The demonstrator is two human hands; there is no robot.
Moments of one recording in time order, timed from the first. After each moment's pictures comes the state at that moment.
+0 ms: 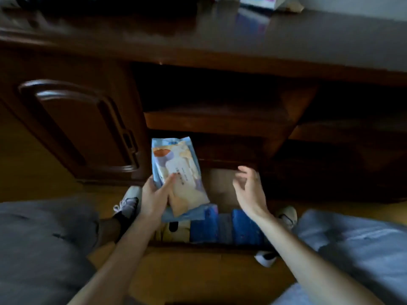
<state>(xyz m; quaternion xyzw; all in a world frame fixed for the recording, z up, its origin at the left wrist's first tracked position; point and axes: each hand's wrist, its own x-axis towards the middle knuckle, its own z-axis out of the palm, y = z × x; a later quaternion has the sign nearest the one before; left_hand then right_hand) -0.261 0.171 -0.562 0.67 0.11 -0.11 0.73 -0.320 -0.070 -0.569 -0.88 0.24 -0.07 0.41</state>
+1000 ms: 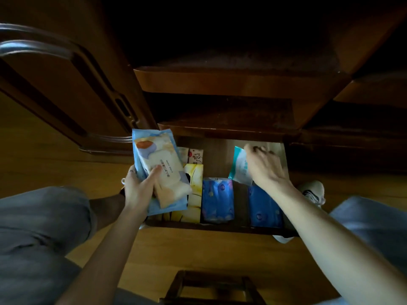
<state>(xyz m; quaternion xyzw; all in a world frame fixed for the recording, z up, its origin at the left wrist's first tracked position) -0.242 0.218 -0.636 0.73 0.20 -0.08 0.65 -0.258 -0.106 -0.650 -1.00 0.06 0.04 -0.06</state>
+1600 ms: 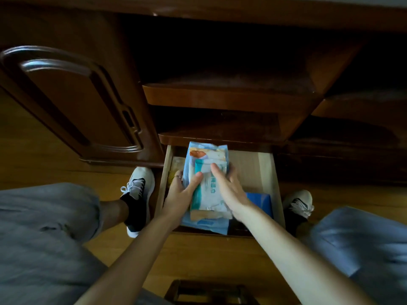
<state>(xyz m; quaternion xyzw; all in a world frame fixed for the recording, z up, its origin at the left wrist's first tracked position) -0.281 0.146 -0.620 0.63 0.06 -0.24 0.73 -0.308 -0.008 -0.607 -0.65 0.30 0.10 0.69</state>
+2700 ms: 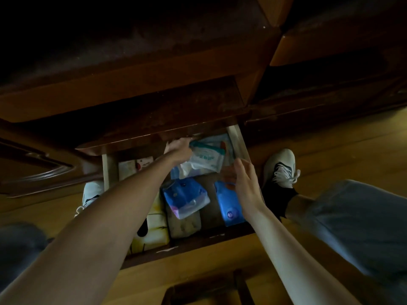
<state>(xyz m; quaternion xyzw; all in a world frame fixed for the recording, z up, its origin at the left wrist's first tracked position) -0.107 -0.041 -0.775 0.91 -0.24 -0.31 0.10 -0.325 -0.132 -0.704 -0.50 0.49 -0.08 0.71</state>
